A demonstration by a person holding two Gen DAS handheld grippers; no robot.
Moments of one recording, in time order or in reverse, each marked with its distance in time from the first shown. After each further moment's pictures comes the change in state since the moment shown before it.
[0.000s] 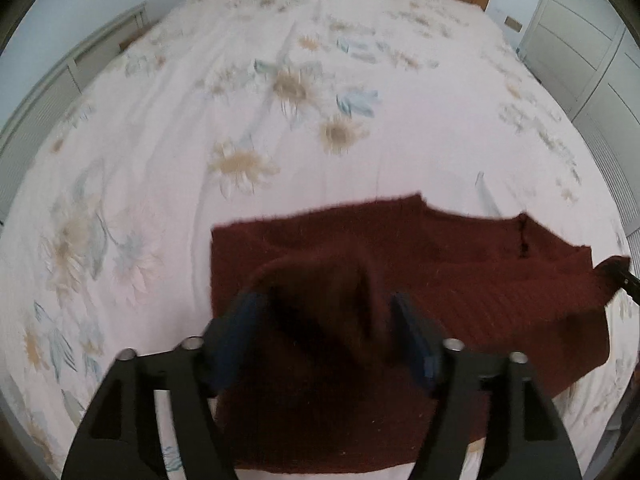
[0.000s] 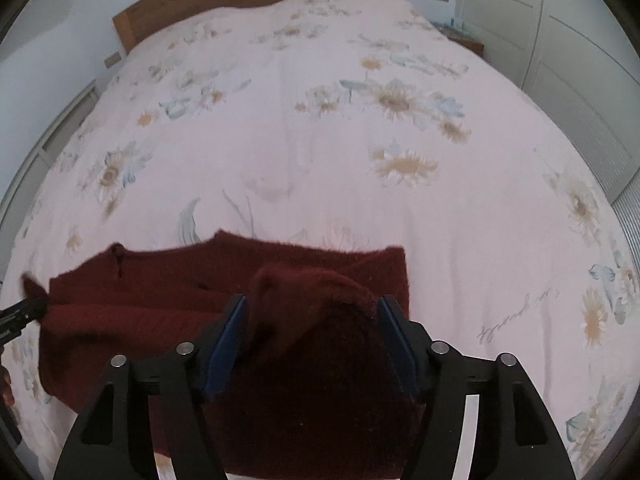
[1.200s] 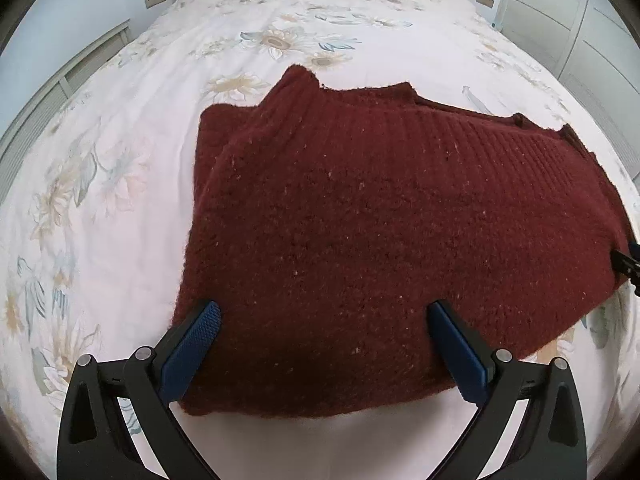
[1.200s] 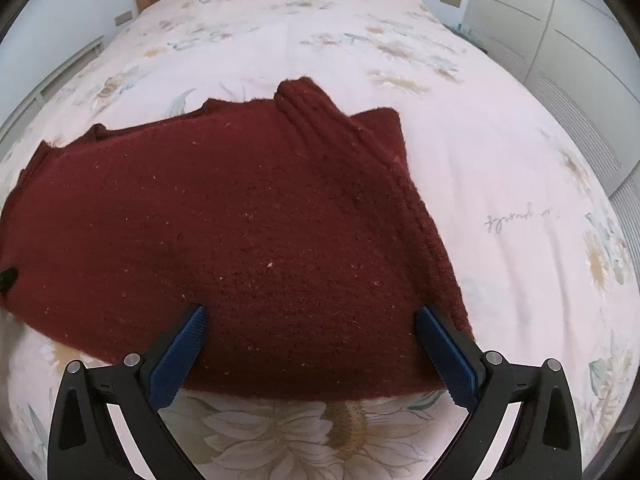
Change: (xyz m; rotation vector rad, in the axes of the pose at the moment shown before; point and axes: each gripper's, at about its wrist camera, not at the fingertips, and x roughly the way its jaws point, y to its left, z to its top) left arm 0.040 0.000 -0.098 0.102 -0.020 -0.002; right arm 0.035 -0.002 -0.123 -0.133 0.033 -0.090
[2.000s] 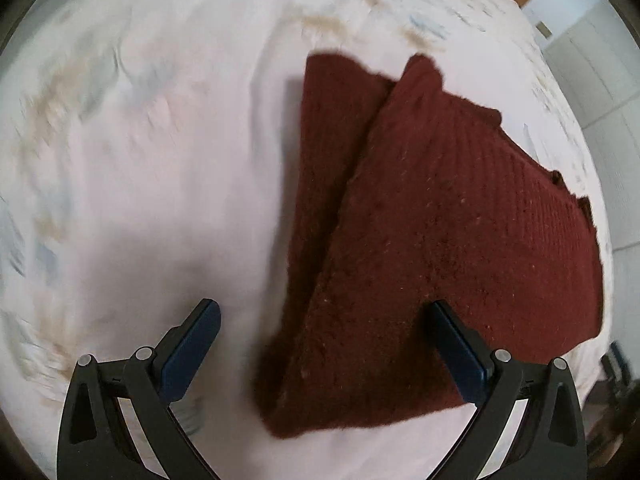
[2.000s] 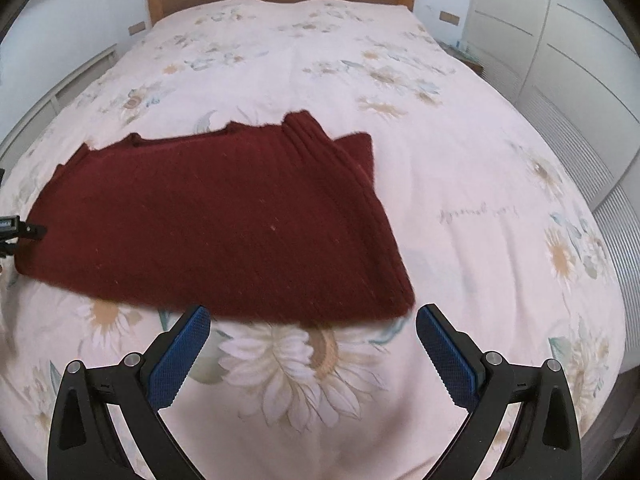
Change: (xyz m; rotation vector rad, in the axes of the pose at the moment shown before) left arm 0.030 0.082 0.034 -0.303 0.239 -0.176; right arm -0.074 -0.018 -0.035 -0.001 -0.042 0.005
